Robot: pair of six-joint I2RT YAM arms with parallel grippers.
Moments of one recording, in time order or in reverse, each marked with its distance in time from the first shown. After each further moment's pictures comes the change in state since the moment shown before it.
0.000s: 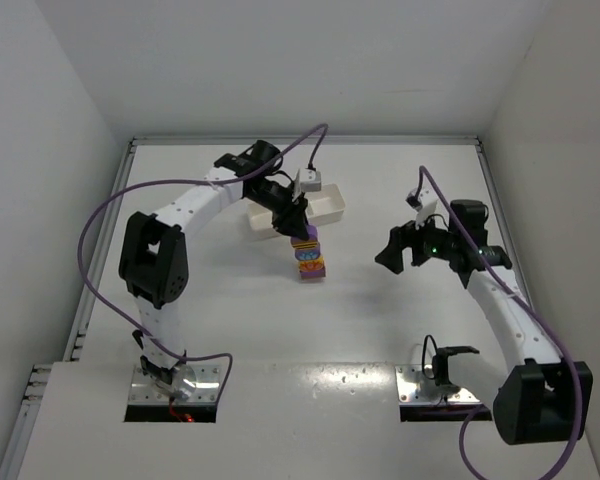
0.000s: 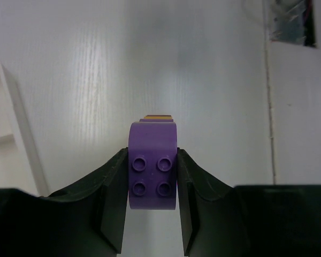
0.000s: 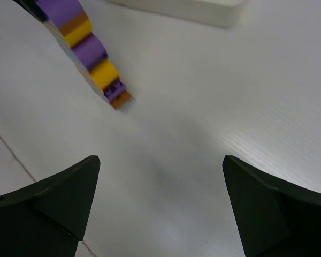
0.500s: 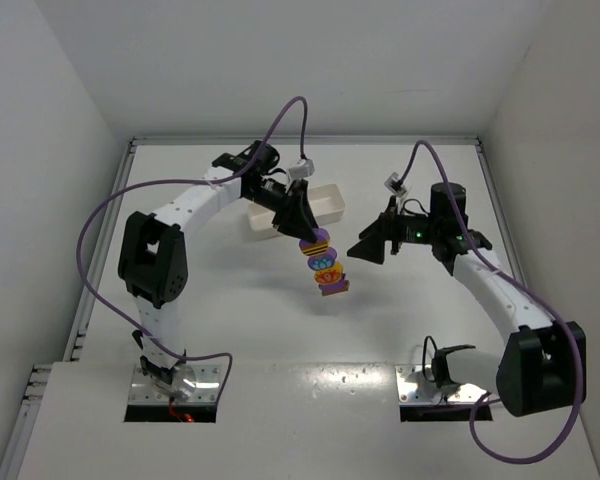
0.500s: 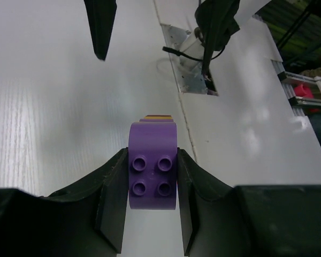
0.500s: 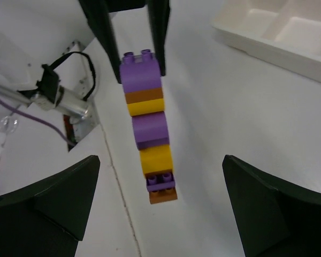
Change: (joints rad) left arm 0.023 0.000 -0.004 -0.027 0.404 -0.103; right arm 0.094 0.145 0.059 0.277 -0.389 0.276
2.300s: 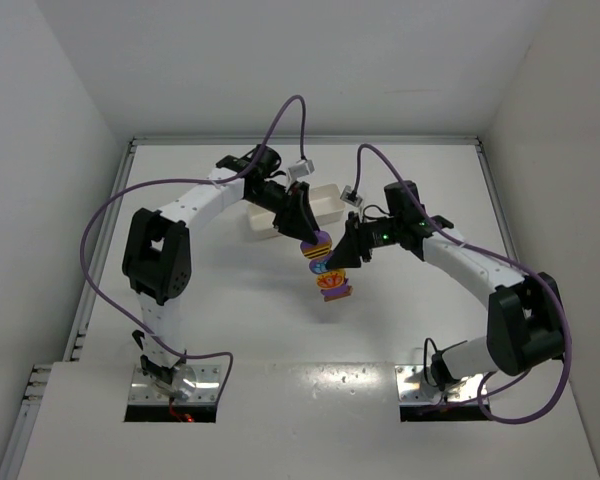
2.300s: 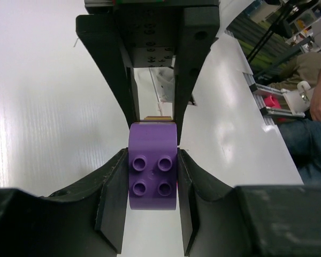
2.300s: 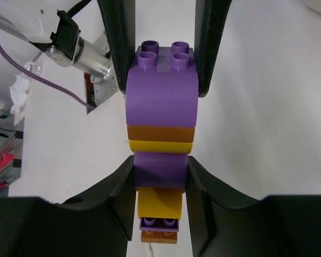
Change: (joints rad) left arm 0.000 0.034 -0.006 0.003 0.105 -0.048; right arm 0.240 0.230 0.119 -0.101 -0.046 -0.115
